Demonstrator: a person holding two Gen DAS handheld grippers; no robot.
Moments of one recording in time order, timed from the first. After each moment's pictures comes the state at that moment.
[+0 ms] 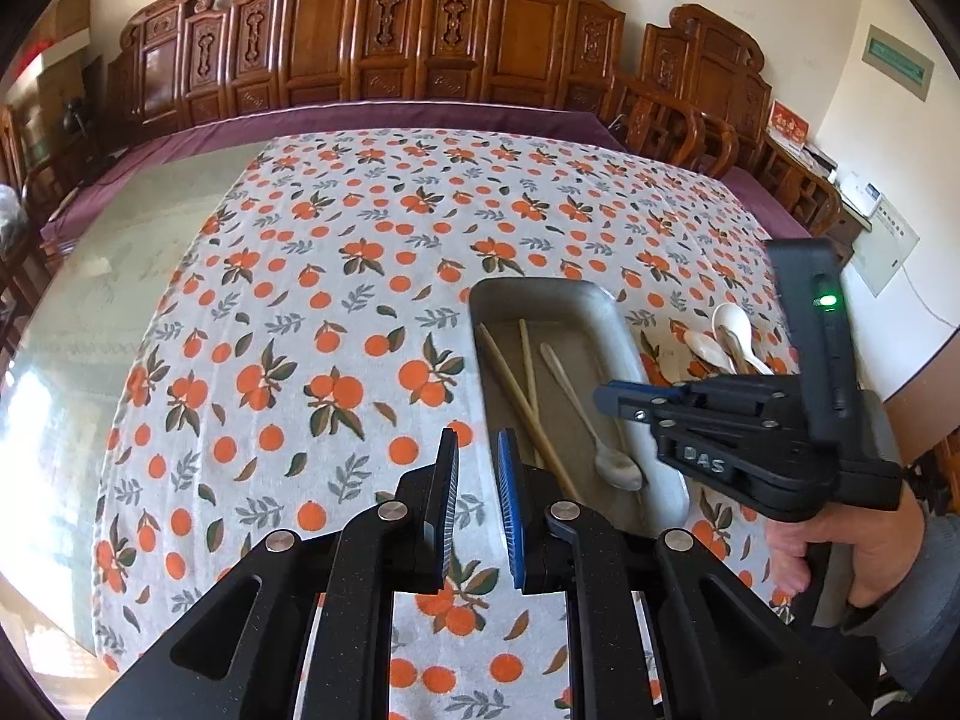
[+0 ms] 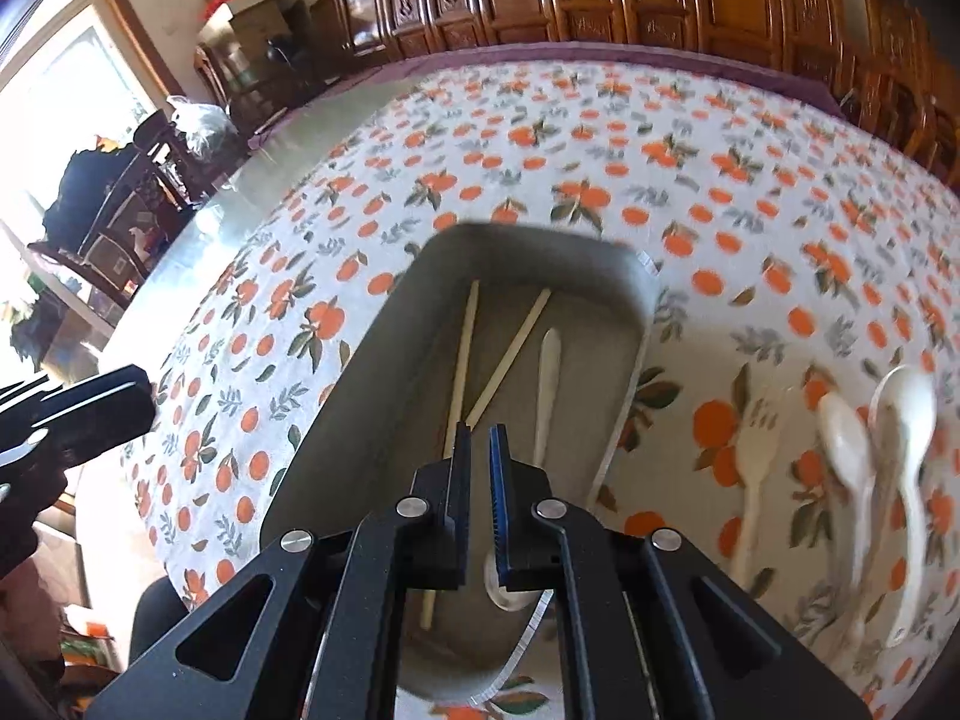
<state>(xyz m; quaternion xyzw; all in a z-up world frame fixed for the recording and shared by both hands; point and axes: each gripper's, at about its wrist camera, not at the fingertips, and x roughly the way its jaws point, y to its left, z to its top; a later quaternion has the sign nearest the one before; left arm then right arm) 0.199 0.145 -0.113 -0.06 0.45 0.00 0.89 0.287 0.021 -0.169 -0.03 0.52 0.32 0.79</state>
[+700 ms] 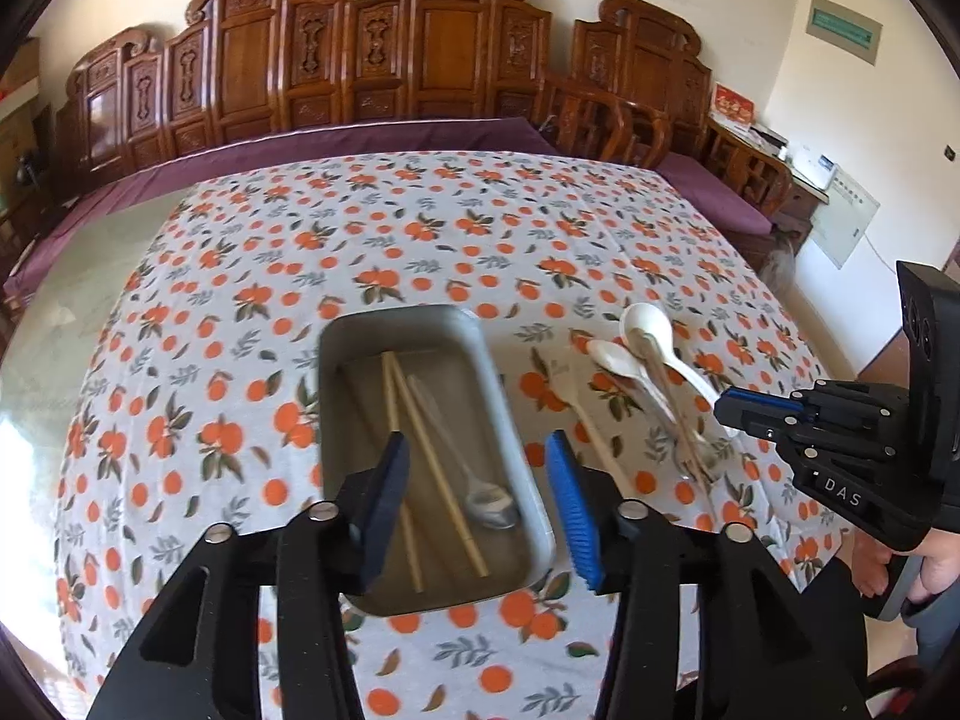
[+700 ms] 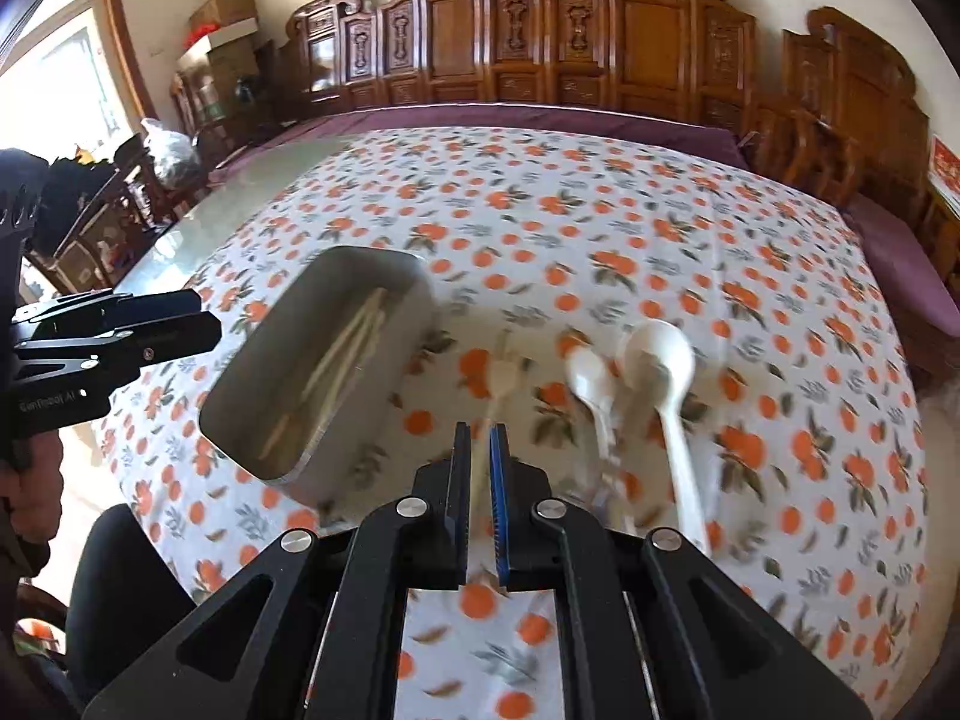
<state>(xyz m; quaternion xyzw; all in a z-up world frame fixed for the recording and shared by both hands) 0.218 0.059 -0.106 -0.03 0.43 -0.06 0.90 0.247 -0.130 -0.120 -0.05 0.47 0.26 0.84</state>
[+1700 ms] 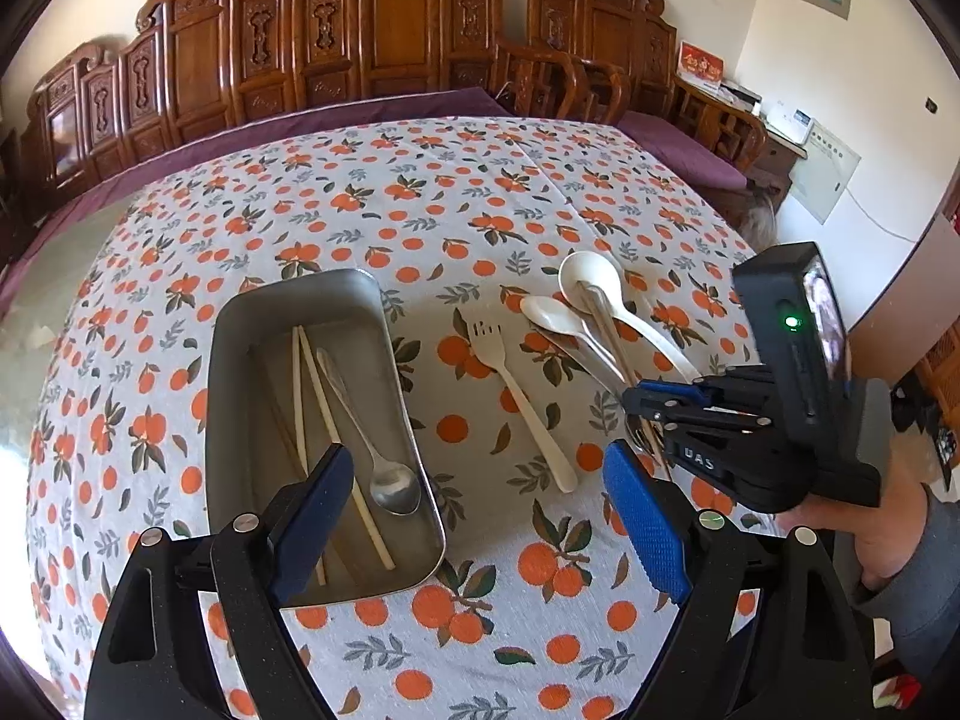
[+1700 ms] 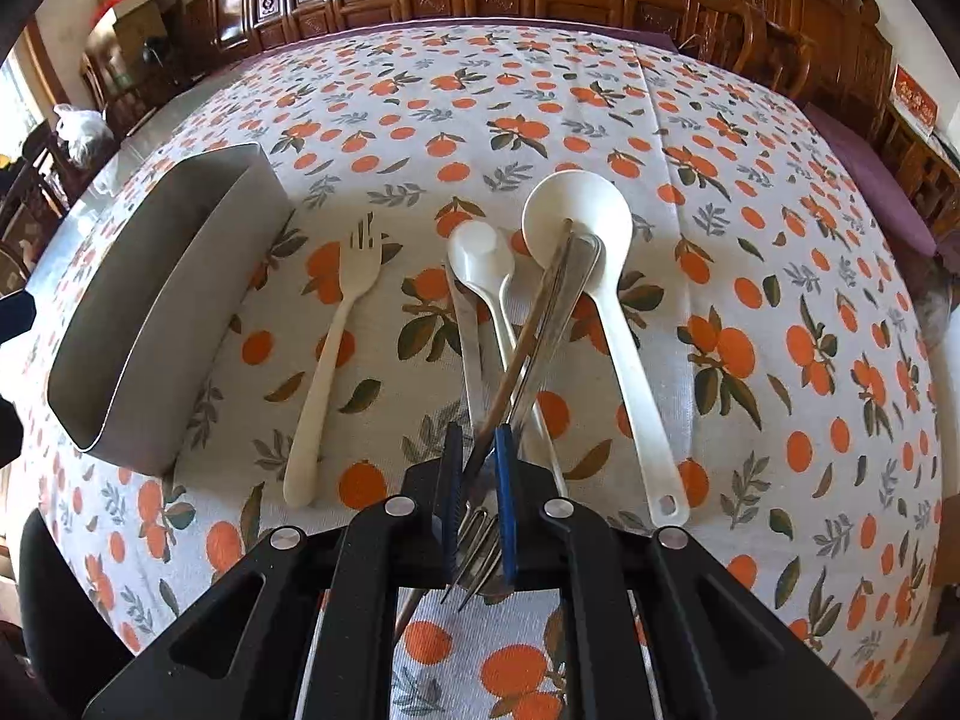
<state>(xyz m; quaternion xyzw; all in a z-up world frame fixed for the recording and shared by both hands) 0.220 0.002 -0.132 -0.01 0.45 -0.08 0.89 0.280 -0.149 -0.210 -0.06 0.55 0.17 0.81</state>
